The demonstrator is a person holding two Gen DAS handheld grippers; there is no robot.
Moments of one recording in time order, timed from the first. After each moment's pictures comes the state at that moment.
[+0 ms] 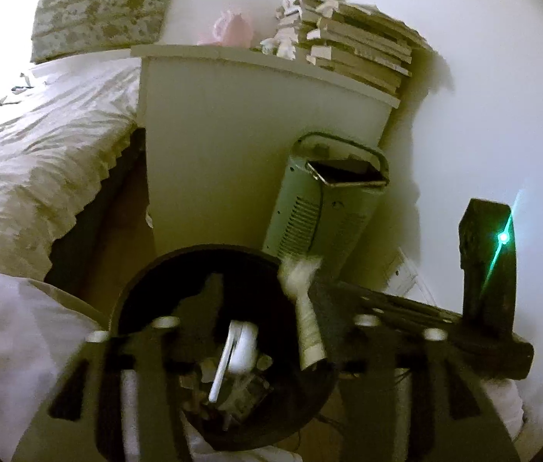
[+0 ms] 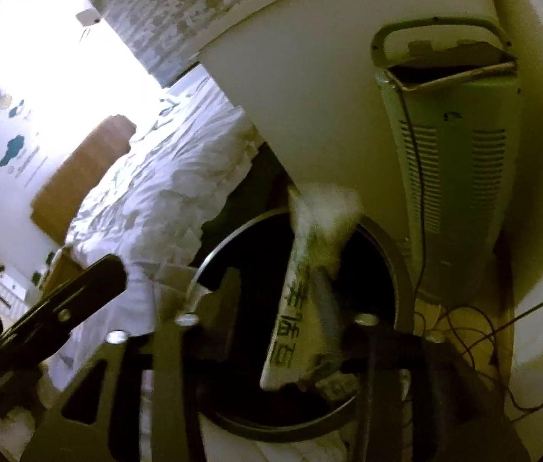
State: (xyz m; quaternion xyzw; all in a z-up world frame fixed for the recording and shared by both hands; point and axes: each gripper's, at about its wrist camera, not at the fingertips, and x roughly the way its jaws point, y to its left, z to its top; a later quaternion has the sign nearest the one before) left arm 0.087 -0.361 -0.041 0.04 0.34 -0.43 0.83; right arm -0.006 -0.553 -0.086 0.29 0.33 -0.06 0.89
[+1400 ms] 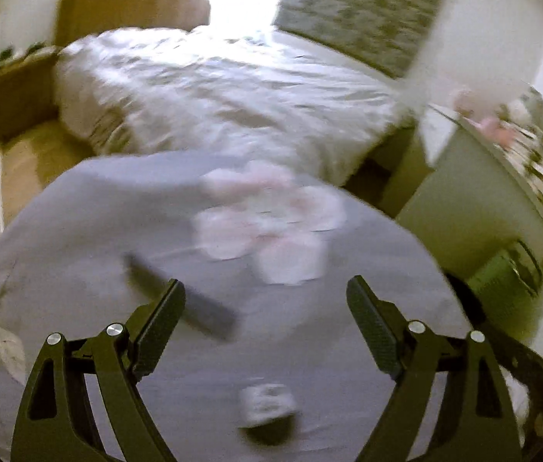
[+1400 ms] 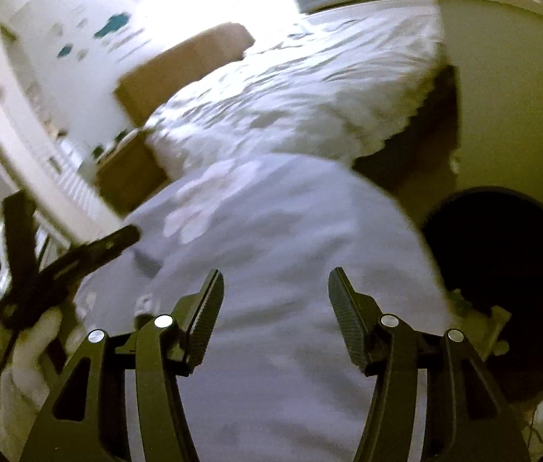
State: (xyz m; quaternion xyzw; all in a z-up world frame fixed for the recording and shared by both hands) left arm 0.140 -0.010 -0.083 -0.13 0.40 -0.08 0.90; right arm 0.054 -0.290 -0.058 0.12 0.41 0.17 0.89
